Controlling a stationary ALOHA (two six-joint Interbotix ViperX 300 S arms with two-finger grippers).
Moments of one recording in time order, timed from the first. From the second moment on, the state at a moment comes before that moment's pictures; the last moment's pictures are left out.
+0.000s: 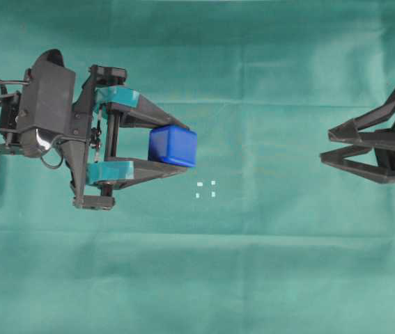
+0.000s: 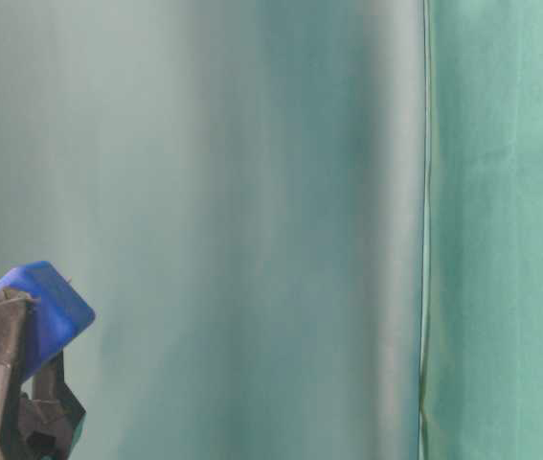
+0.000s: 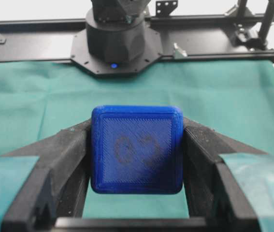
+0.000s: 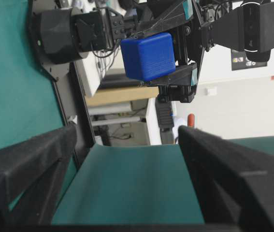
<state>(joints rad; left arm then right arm) -0.04 -0.40 0.64 0.00 -0.07 0.02 -0.01 -0.83 0.98 -0.90 -0.16 -0.35</state>
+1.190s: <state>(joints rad) -0.05 -0.40 0.64 0.00 -0.06 0.01 -0.01 -0.48 0.70 -0.90 -0.19 -0.35</state>
